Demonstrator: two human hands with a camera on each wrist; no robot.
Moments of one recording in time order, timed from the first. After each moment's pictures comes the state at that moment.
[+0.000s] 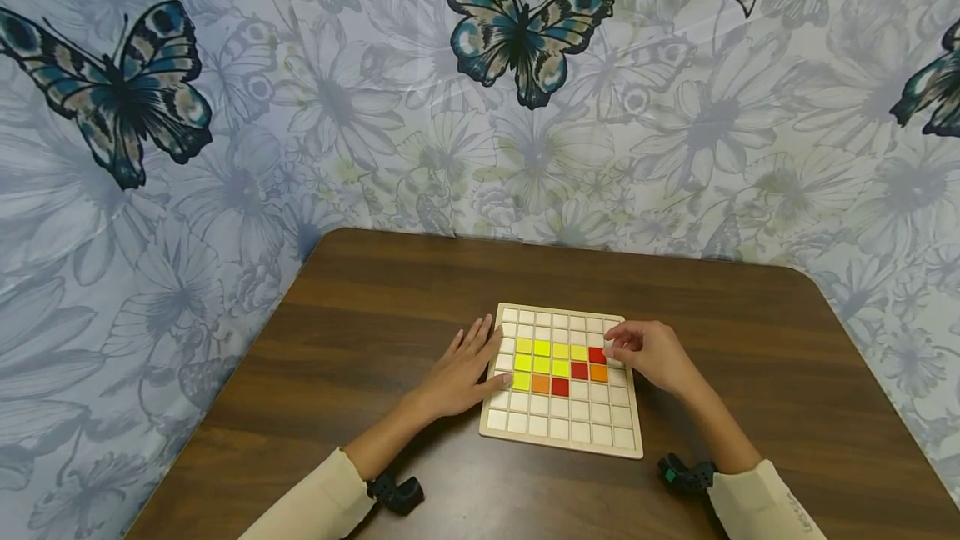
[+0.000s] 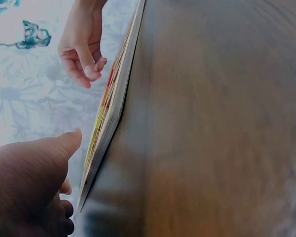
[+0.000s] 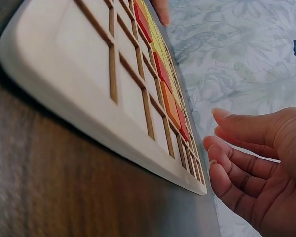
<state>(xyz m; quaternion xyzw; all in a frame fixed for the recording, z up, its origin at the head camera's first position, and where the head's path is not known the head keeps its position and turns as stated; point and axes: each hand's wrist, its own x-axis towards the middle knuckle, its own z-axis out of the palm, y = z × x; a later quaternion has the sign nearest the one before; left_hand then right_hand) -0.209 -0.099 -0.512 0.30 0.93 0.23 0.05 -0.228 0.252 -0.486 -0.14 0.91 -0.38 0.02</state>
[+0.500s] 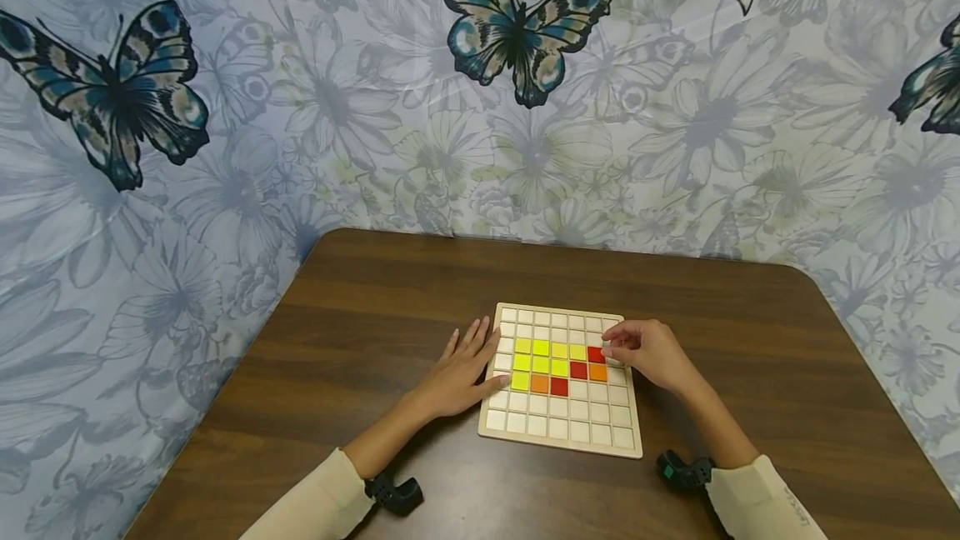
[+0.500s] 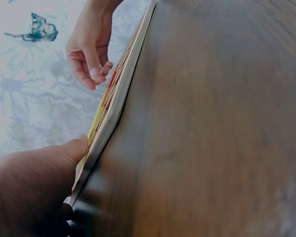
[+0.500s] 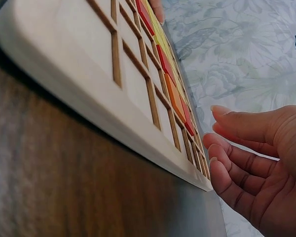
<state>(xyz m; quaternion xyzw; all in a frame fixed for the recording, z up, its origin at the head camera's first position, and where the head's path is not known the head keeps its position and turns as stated) -0.210 -0.101 -0.520 0.30 0.93 0.21 0.05 -0.230 0.254 -0.488 -0.14 0.91 -0.39 0.04</state>
